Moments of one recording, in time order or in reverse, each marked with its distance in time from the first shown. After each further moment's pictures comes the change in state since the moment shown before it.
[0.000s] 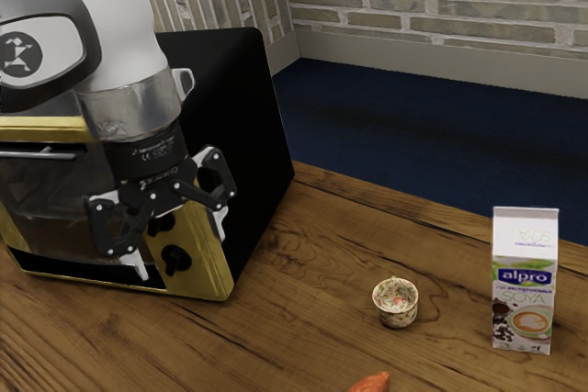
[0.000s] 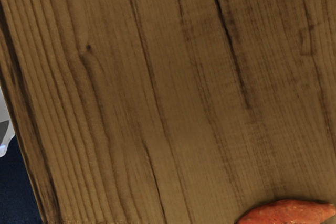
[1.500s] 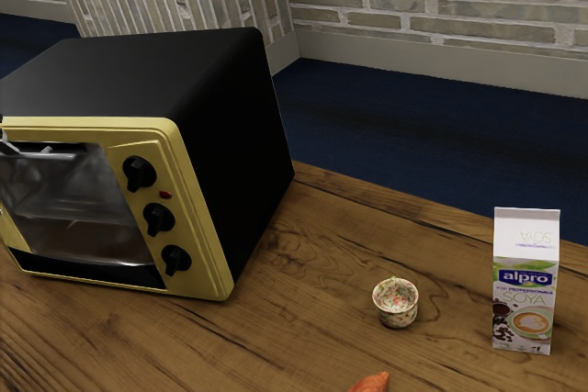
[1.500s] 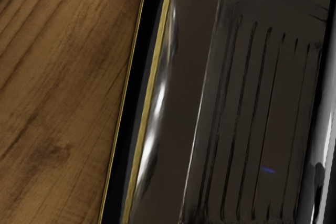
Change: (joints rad) arm 0.517 -0.354 0.127 -0.405 0.190 0.644 -0.131
